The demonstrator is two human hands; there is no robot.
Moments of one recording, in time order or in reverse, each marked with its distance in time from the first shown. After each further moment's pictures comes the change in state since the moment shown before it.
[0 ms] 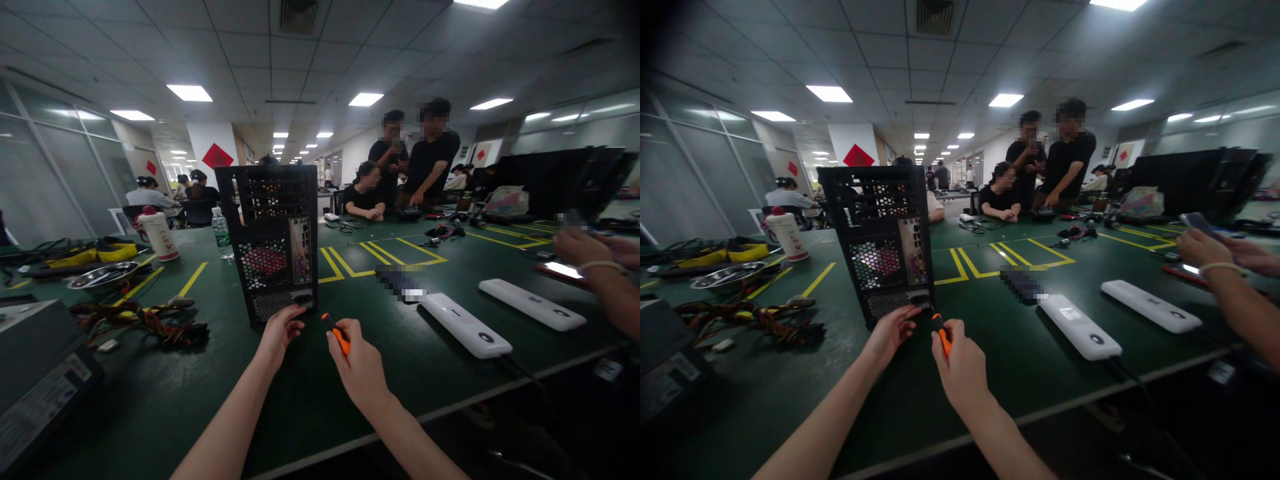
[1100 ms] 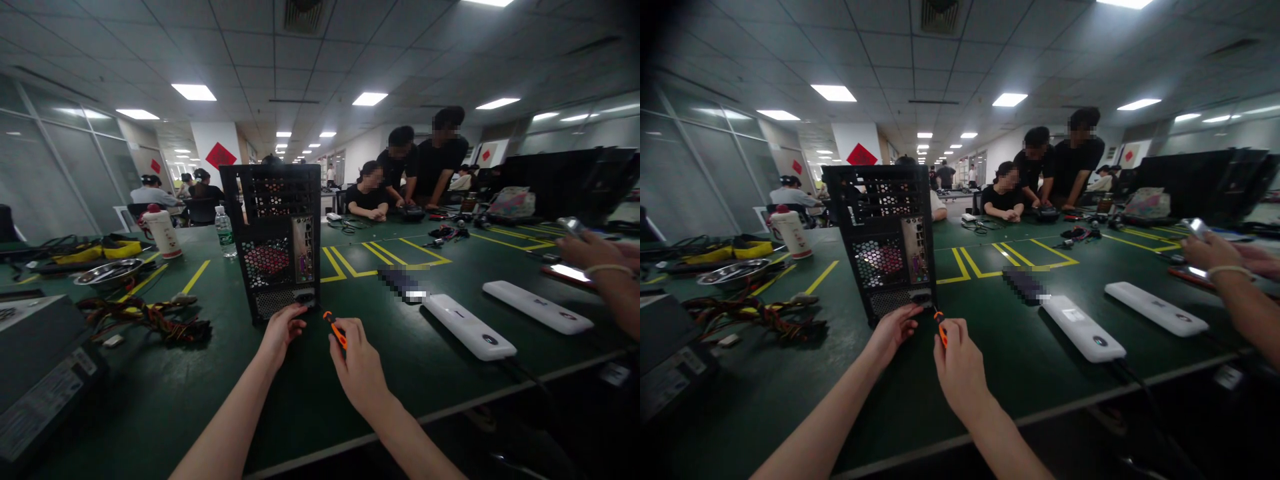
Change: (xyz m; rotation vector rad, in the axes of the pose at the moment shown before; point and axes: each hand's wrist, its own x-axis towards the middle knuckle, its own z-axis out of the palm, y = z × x) left_hand 0.006 -0.004 -0.002 0.023 0.010 0.015; right_hand 0.000 0.001 0.004 -0.032 0.019 -0.147
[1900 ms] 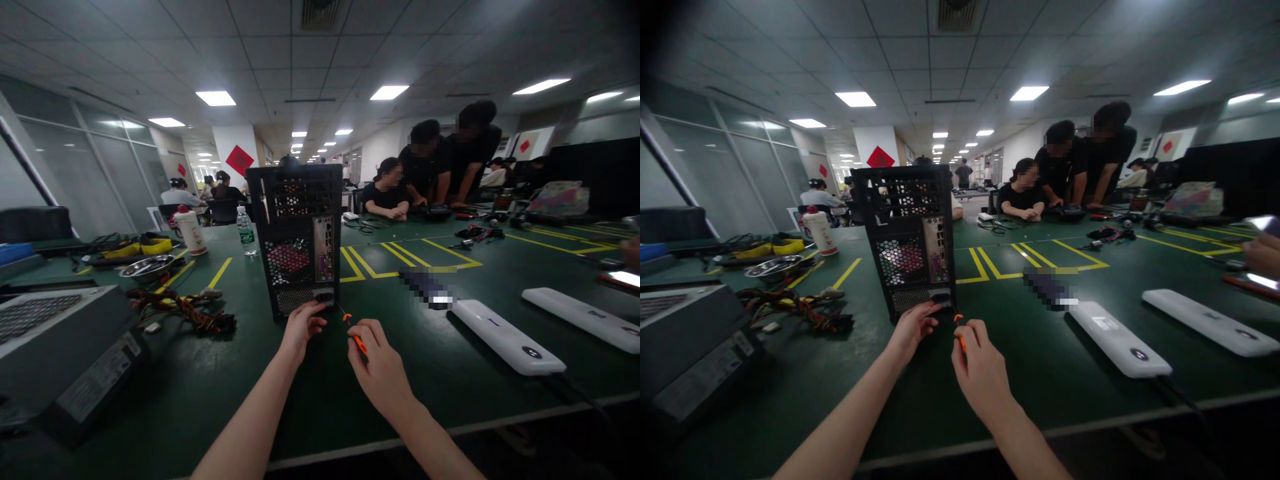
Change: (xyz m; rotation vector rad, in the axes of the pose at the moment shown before) left_hand -0.005 0.004 0.002 -0.027 0.017 0.041; right_hand -0.001 -0.001 0.001 -0.048 -0.036 -0.066
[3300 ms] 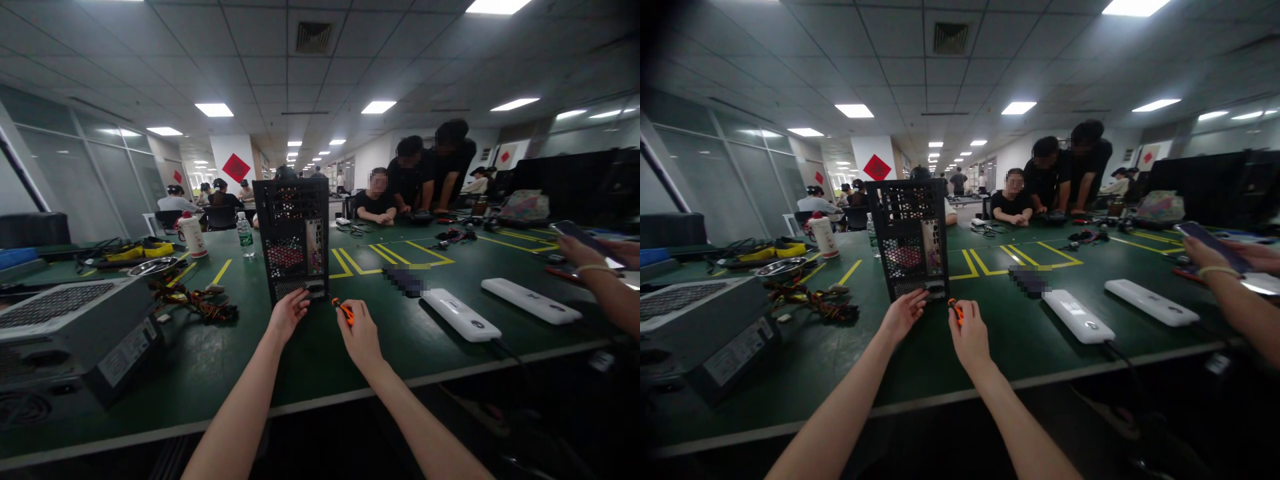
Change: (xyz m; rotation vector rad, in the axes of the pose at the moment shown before) left_hand -0.017 0.012 -0.021 -0.171 -0.140 0.011; right_hand -0.002 -0.005 -0.003 0.081 0.179 0.084
